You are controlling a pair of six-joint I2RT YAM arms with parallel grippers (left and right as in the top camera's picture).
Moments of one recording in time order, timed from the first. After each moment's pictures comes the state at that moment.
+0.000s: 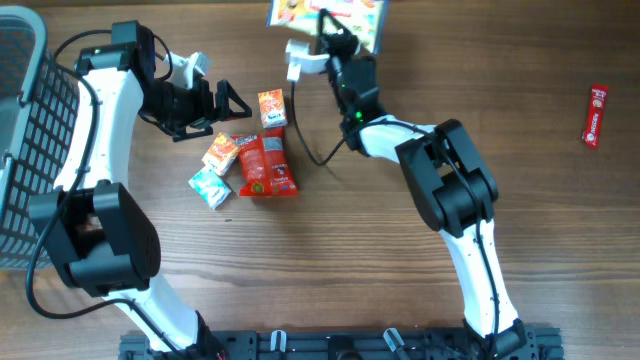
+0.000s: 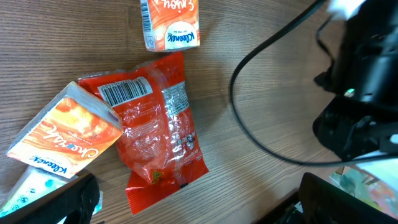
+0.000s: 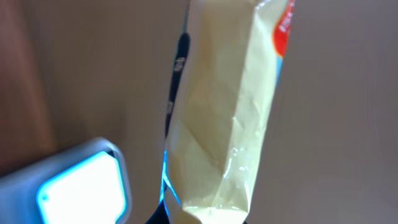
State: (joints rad) left arm 0.11 1.93 1.67 -1.23 0.64 0.02; right arm 0.47 2.44 1.51 1.11 0.24 -1.49
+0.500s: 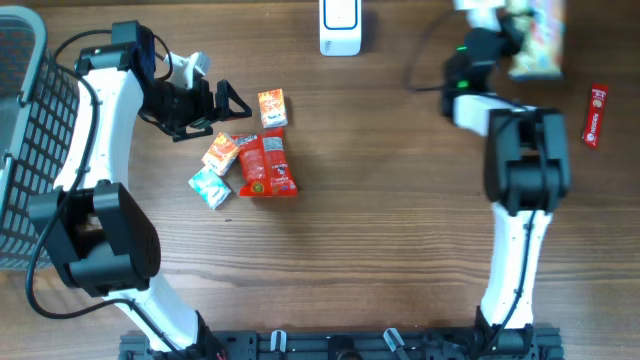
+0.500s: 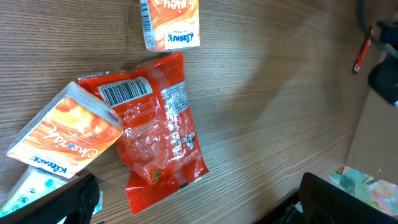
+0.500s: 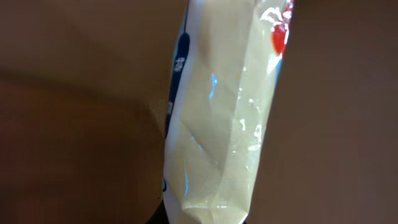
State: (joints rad) left arm 0.11 1.93 1.67 -1.23 0.64 0.02; right arm -0.01 2.44 1.52 1.05 1.06 -1.11
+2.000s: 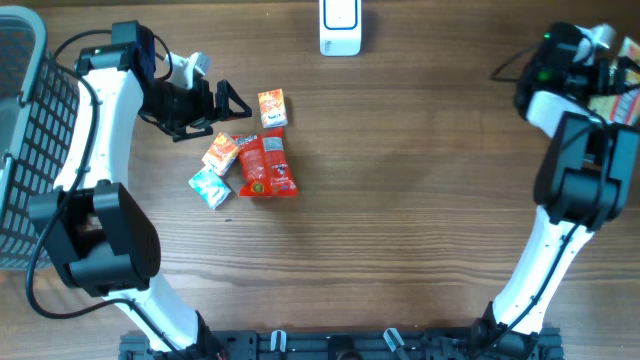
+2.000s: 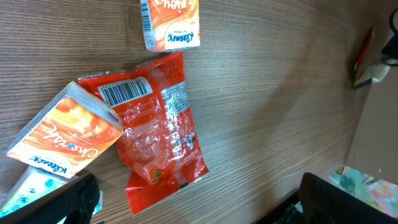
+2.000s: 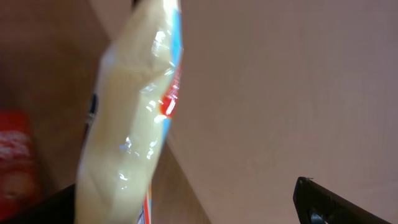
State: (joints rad) left arm 0.11 1.93 1.67 -1.23 0.64 0.02; right arm -0.27 2.35 1.53 0.47 1.33 -0.85
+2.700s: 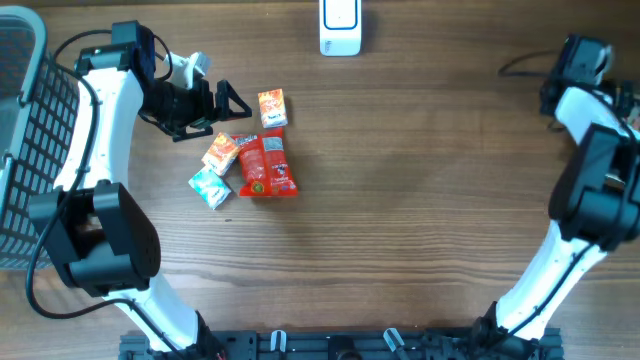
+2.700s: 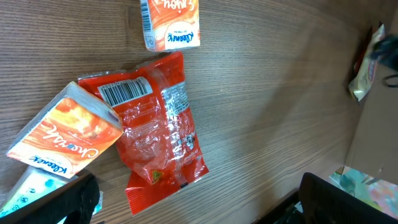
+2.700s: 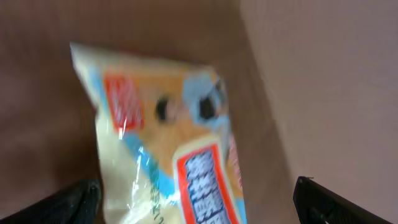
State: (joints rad) left arm 0.11 1.93 1.67 -1.23 0.64 0.02; right arm -0.33 2.18 1.53 -0.19 0.77 -0.29
